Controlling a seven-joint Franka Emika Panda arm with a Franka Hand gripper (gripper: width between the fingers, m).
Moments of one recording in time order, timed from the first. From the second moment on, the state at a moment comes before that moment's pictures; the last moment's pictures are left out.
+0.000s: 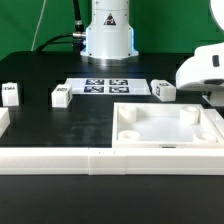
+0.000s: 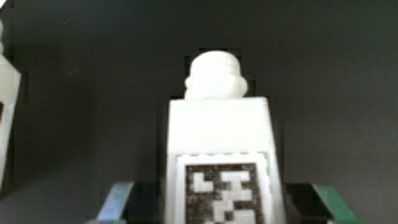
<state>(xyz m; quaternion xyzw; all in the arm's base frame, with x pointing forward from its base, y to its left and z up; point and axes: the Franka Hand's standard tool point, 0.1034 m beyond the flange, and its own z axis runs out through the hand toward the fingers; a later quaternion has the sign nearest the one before) 0.401 0.214 0.009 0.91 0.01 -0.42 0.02</state>
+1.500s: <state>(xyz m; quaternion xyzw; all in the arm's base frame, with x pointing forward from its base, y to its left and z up) 0.463 0.168 0.102 0.98 0.01 -0.17 -0.02</state>
